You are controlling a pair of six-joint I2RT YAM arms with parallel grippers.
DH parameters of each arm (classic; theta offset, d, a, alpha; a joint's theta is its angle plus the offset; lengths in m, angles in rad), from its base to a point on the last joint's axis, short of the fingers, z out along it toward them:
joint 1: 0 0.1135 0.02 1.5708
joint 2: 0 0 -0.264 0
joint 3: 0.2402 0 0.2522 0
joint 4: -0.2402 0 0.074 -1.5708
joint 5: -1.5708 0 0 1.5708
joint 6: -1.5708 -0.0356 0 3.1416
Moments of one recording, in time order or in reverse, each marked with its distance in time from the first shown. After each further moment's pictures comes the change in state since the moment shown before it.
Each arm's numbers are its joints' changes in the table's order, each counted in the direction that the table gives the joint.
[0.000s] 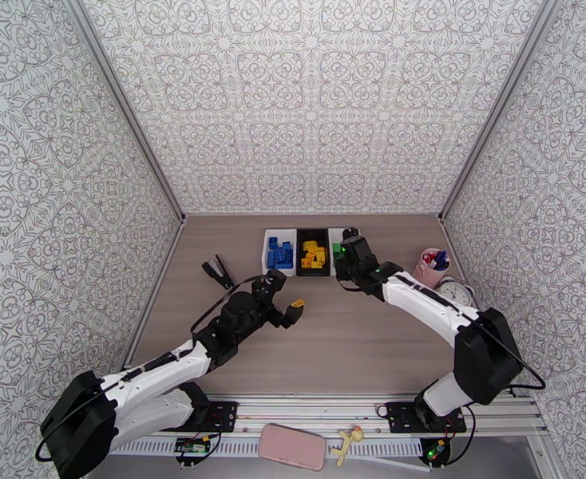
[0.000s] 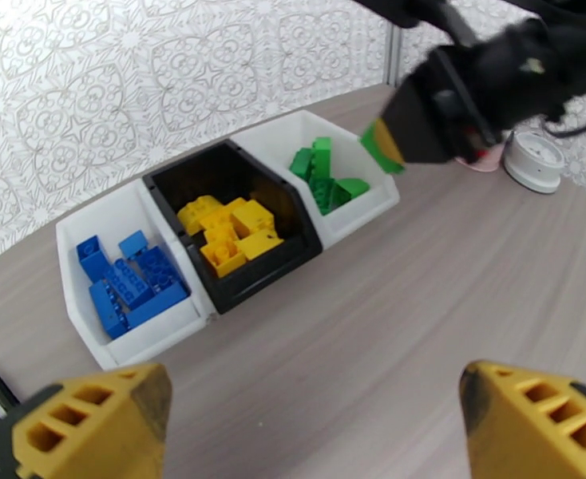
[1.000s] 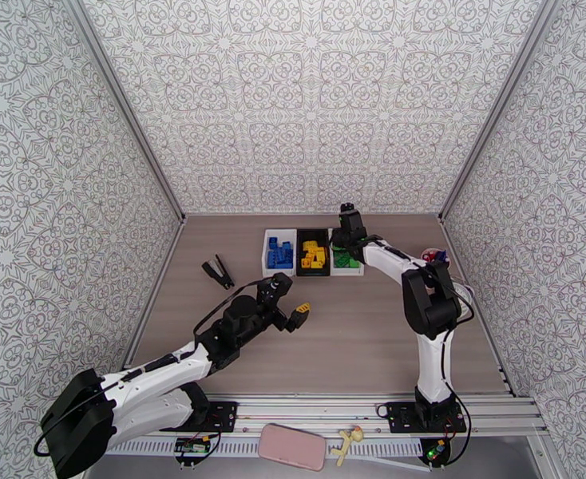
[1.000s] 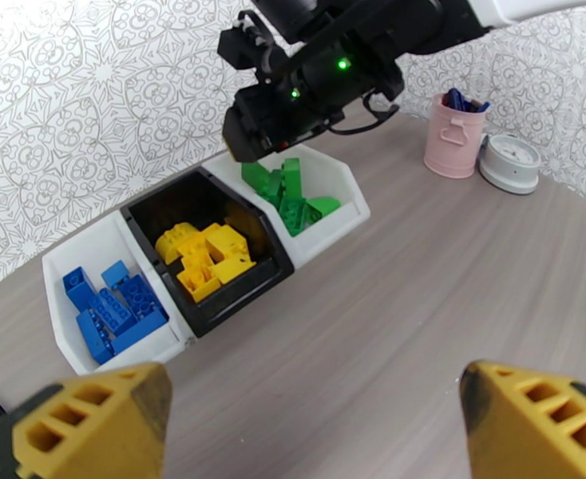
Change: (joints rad) left arm -0.037 0.003 0.000 0.032 0.007 -0.030; right arm -0.145 -0.438 0.368 0.161 0.042 0.095
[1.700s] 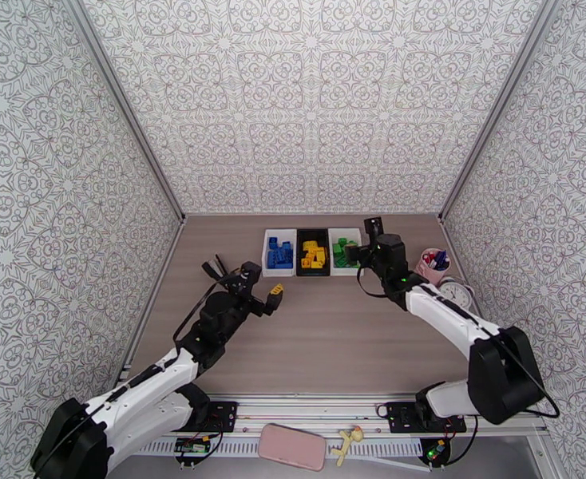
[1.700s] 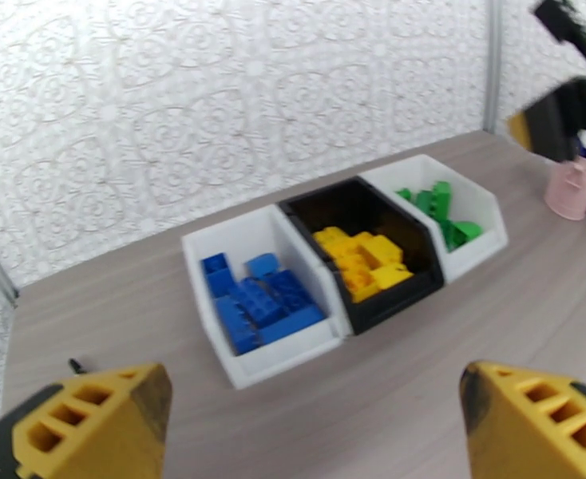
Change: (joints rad) left arm 0.272 0.162 -0.078 -0.001 0.105 -0.055; right arm -0.061 0.740 -0.742 0.288 0.024 0.237
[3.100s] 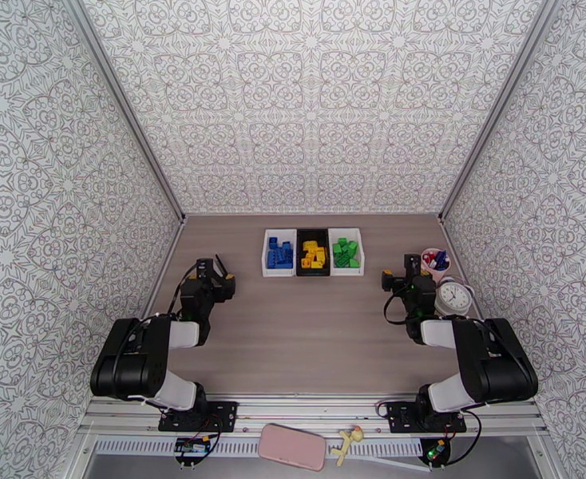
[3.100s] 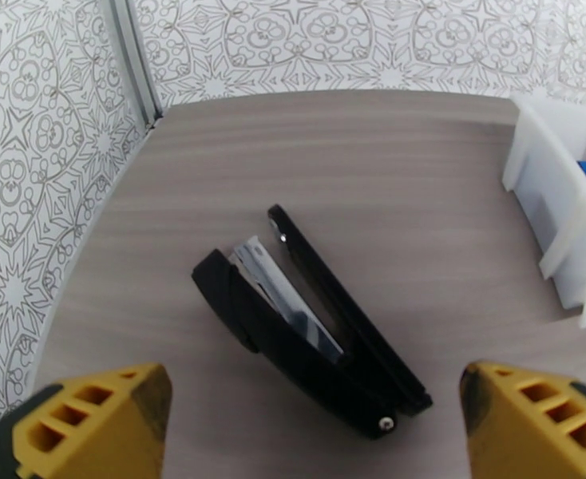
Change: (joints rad) left arm 0.594 -0.613 -0.008 0.440 -0.146 0.042; right arm -0.287 -0.177 -0.439 0.684 0.066 0.021
